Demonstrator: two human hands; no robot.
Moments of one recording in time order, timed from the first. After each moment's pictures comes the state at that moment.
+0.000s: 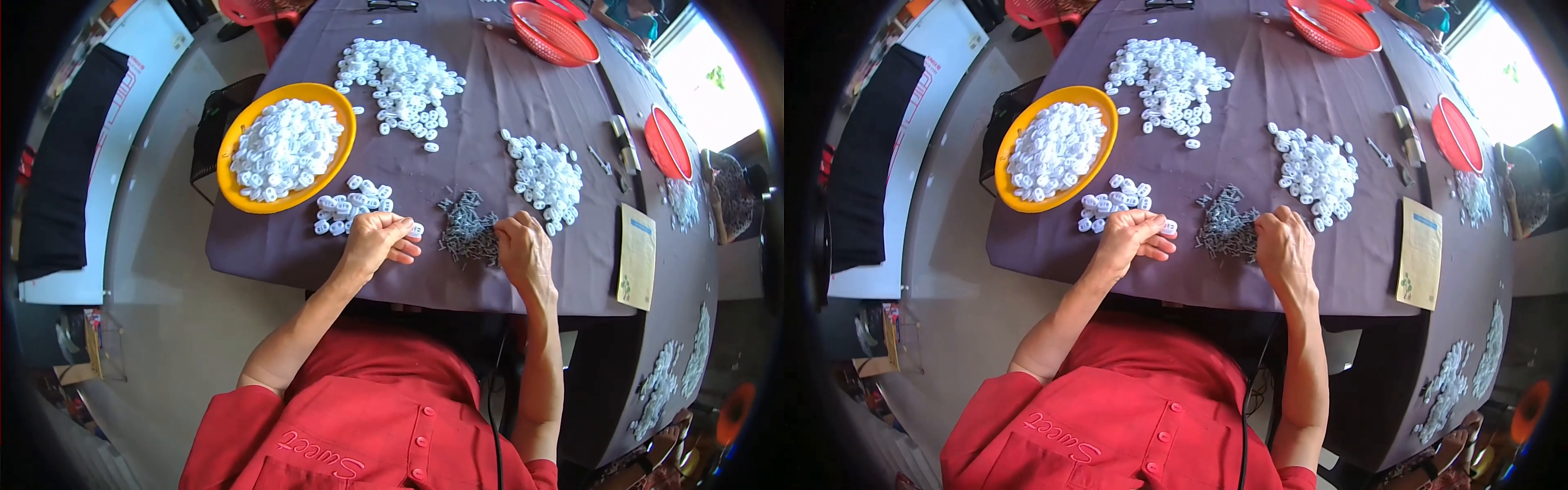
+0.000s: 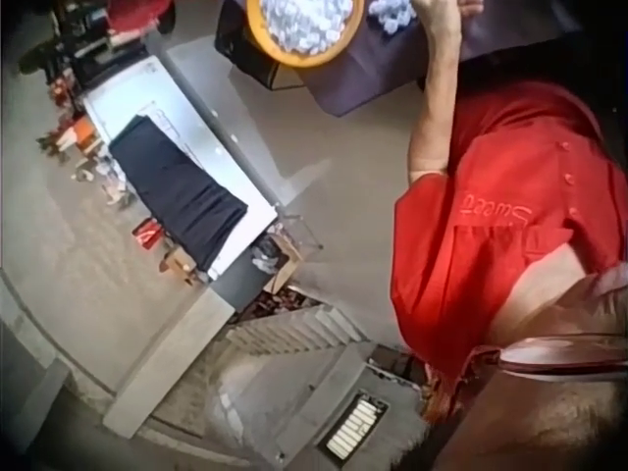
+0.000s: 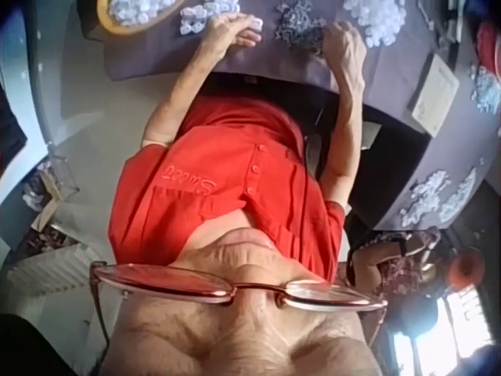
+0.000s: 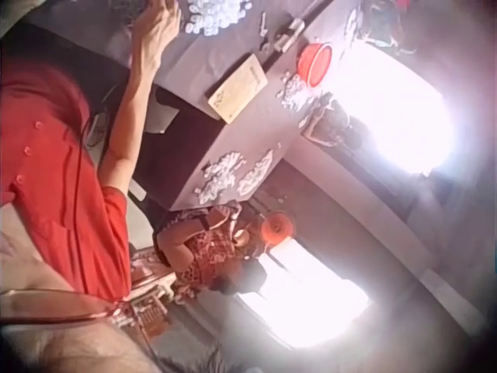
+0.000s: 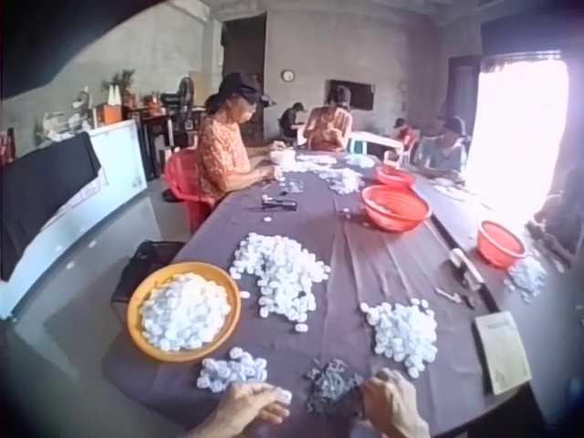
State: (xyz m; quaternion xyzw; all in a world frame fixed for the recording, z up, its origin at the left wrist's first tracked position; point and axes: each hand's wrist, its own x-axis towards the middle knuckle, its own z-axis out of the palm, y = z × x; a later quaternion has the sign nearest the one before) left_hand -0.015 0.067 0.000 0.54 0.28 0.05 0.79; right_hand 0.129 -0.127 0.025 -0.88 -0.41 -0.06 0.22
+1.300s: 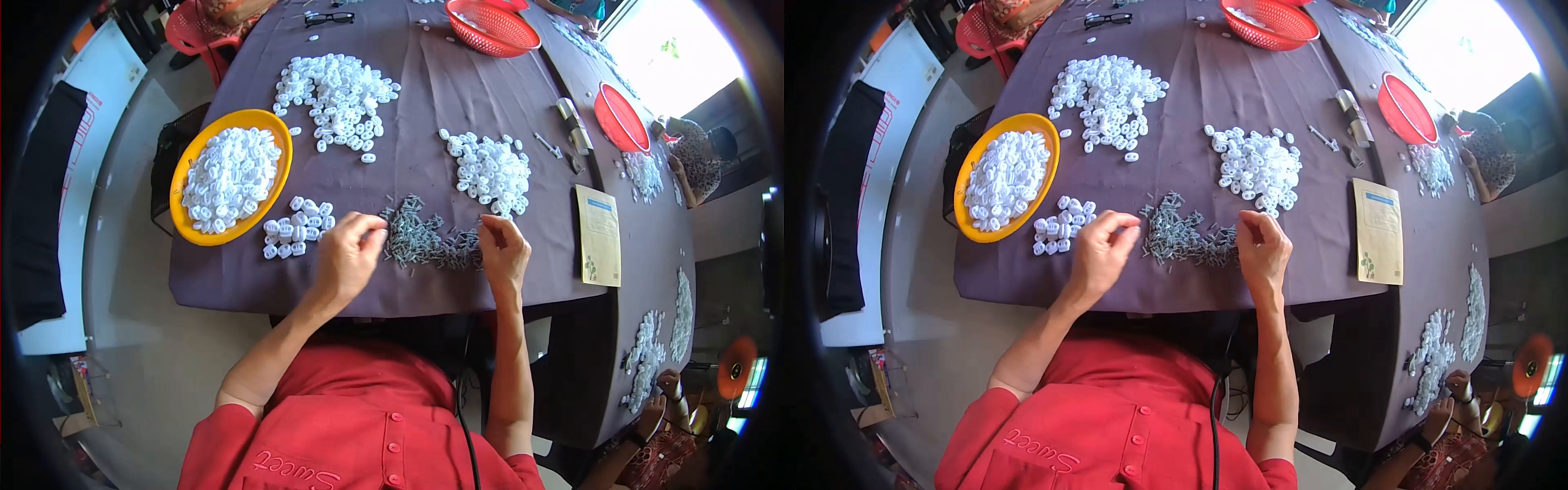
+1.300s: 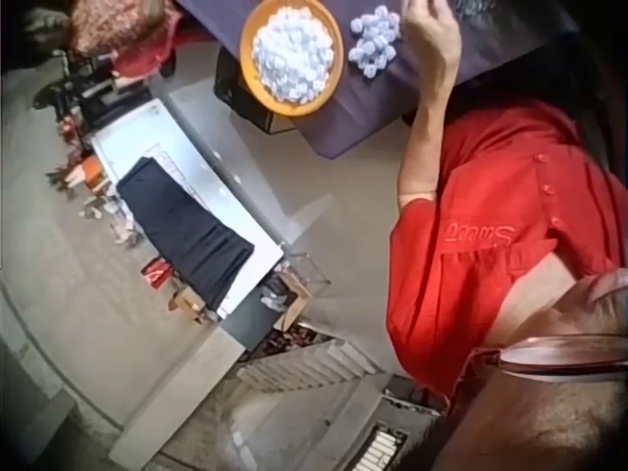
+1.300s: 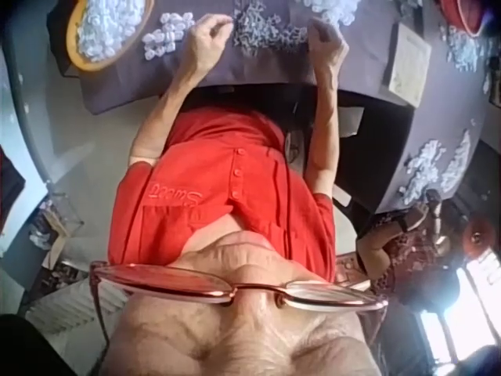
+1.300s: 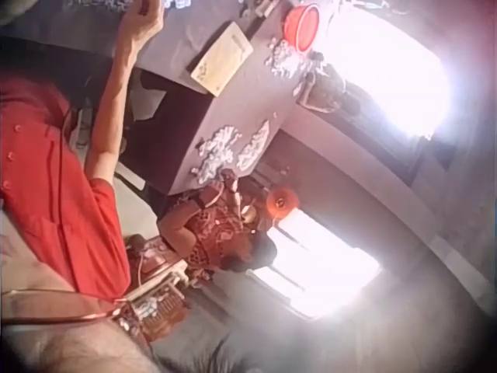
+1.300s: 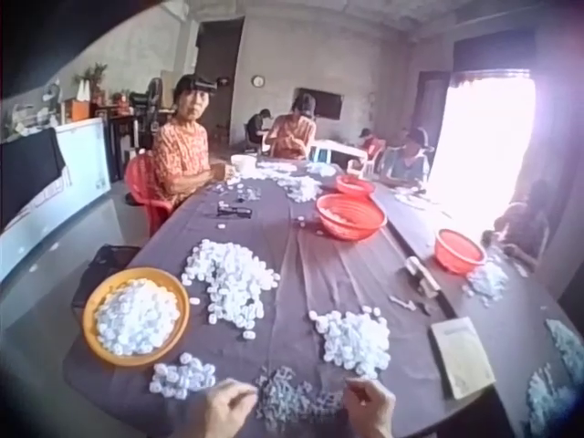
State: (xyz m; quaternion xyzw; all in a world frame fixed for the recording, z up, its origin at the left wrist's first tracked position) left_hand 0.013 0.034 0.013 0.82 0.13 0.30 0.47; right_hand 0.138 -0.161 0.012 -0.83 -0.21 -0.07 0.51
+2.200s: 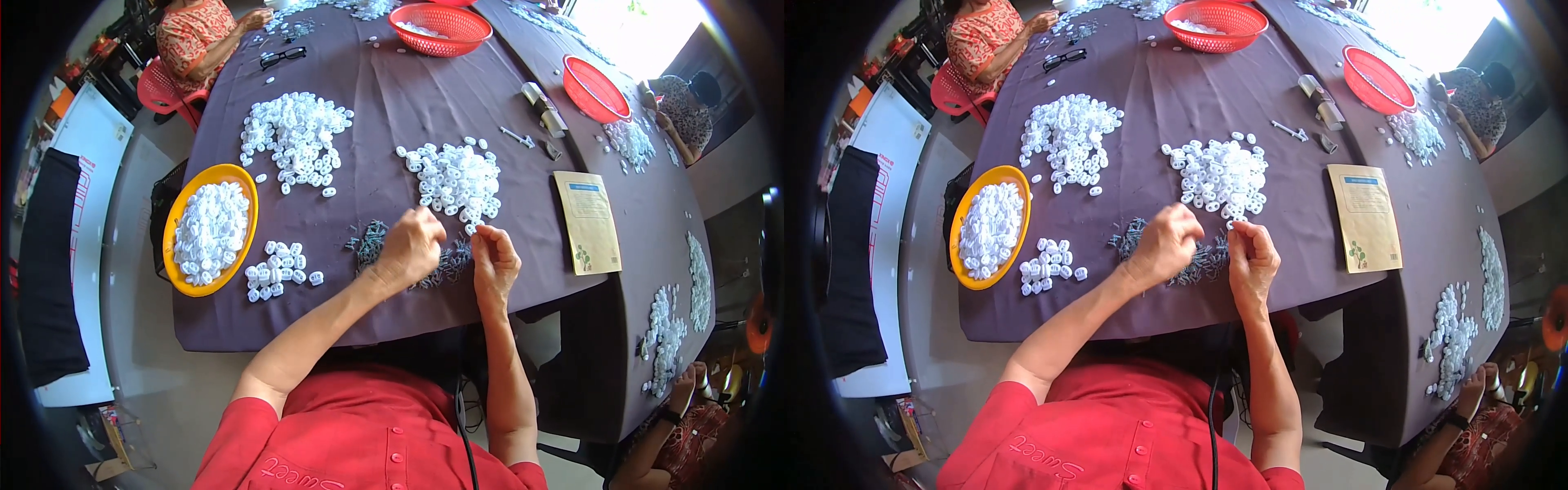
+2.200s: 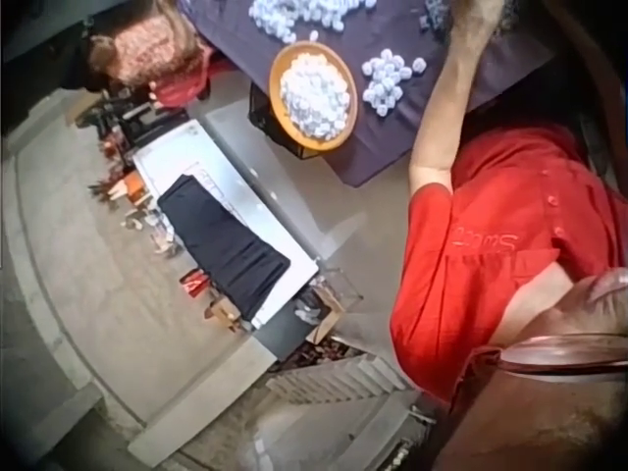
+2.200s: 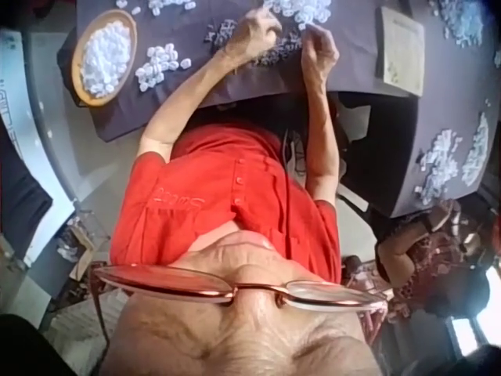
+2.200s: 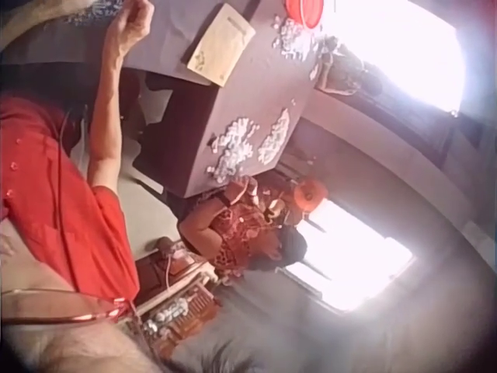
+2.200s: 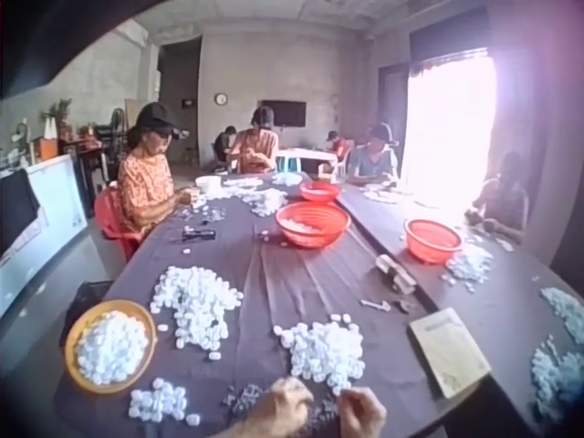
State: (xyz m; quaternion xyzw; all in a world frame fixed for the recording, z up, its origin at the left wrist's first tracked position) left_hand 0.122 -0.028 0.004 0.92 -0.06 0.20 0.32; right_hand 0.150 -0.181 -0.014 -0.70 -0.12 -0.10 0.70
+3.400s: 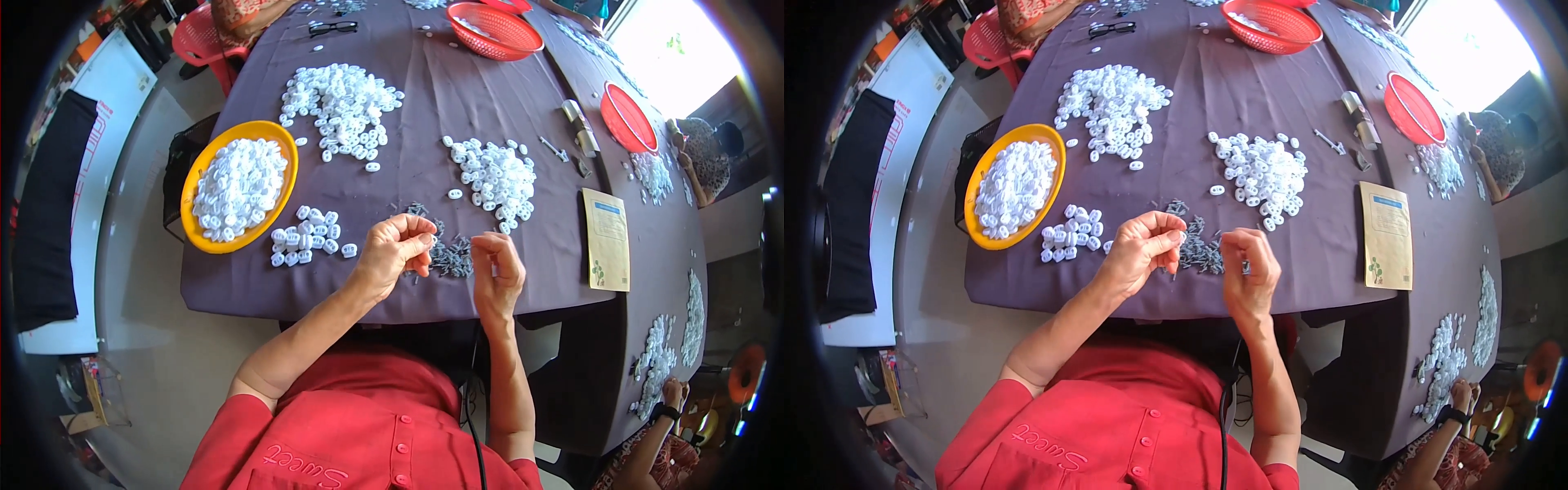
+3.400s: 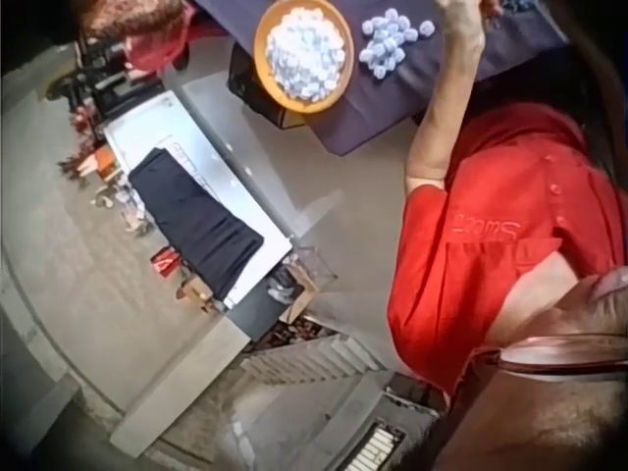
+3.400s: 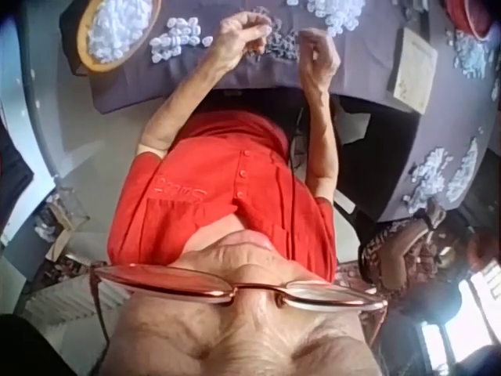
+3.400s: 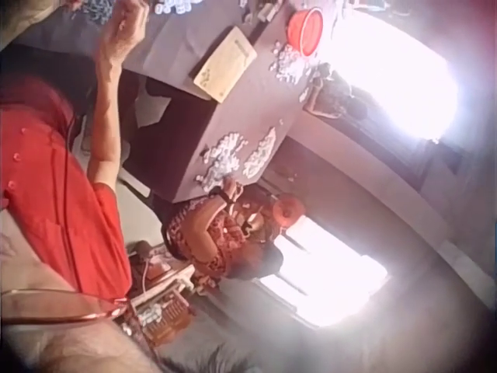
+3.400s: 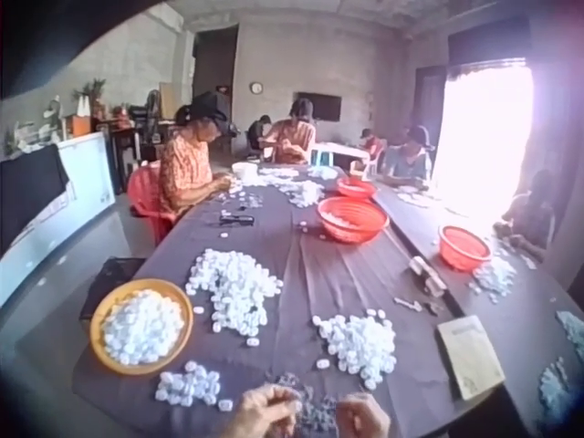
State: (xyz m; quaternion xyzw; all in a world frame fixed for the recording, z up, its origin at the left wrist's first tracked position) left_hand 0.045 0.009 0.031 0.45 0.16 0.03 0.88; right_hand 0.107 -0.152 0.023 -0.76 -0.29 -0.09 0.58
